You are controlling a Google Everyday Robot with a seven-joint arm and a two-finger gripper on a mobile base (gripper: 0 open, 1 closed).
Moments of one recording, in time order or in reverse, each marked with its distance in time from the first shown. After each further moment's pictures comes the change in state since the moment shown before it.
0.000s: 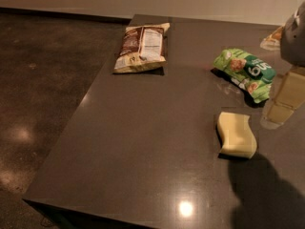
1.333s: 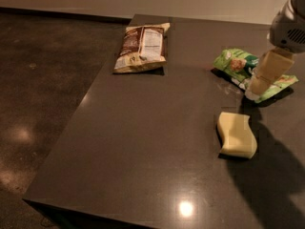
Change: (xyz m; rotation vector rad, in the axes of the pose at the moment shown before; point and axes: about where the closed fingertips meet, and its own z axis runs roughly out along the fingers) arm 0.018 -0.076 0.035 0.043 0.049 0.245
